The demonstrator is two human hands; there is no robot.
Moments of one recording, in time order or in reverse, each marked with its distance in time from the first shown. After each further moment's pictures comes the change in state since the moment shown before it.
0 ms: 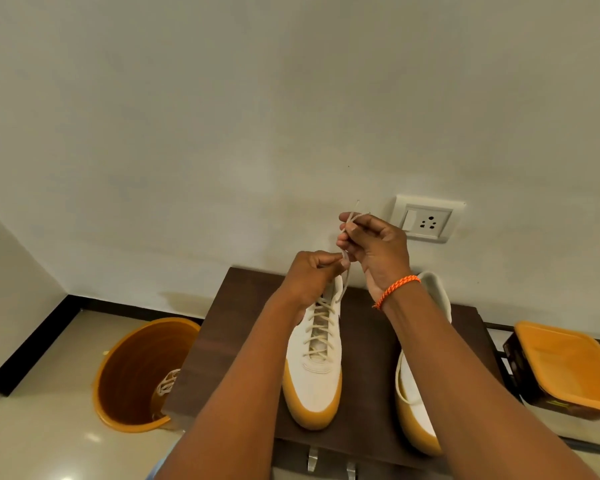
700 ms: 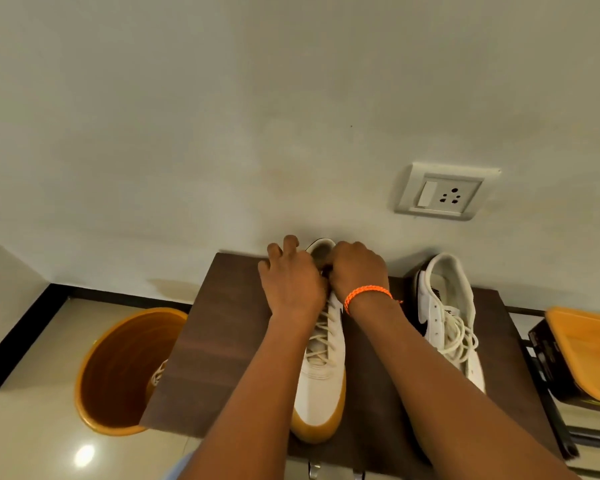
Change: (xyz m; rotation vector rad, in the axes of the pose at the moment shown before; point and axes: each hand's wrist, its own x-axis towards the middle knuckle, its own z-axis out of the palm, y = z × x) left_hand 0.029 -0.059 0.010 1.174 0.306 -0.066; right_hand 0.019 0.089 -0.002 -1.674 -0.187 -0.099
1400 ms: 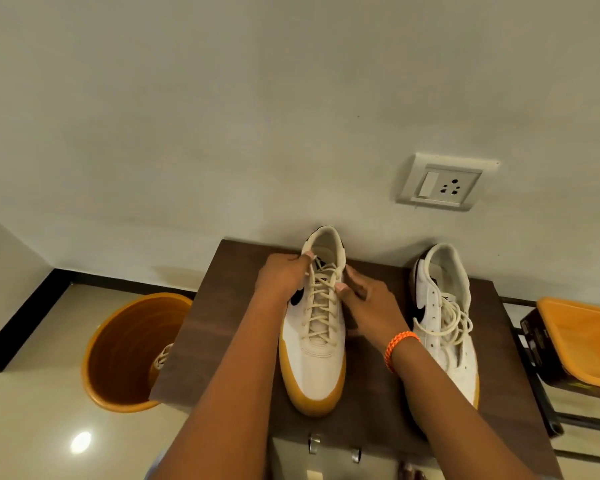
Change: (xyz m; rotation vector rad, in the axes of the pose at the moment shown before) left_hand -0.007 -0.034 -0.011 -0.842 -0.341 -0.432; right_hand -0.083 0.031 0.019 1.043 -0.188 0.242
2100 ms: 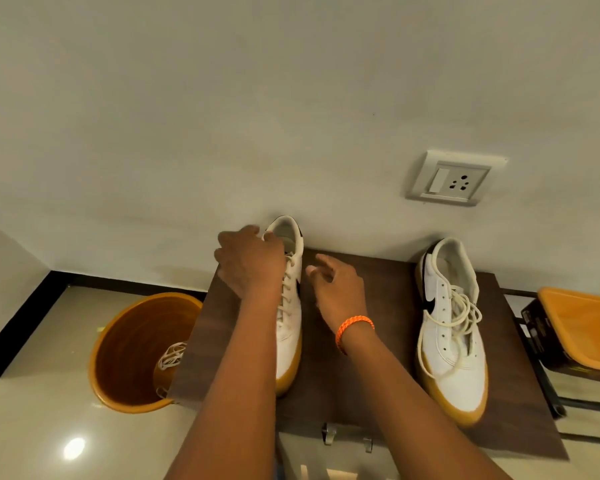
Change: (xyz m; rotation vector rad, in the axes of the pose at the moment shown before) left_hand -0.007 0.004 -0.048 0.204 0.535 0.148; right_hand 0.001 -0.042 0.077 -0.010 0.177 -0.004
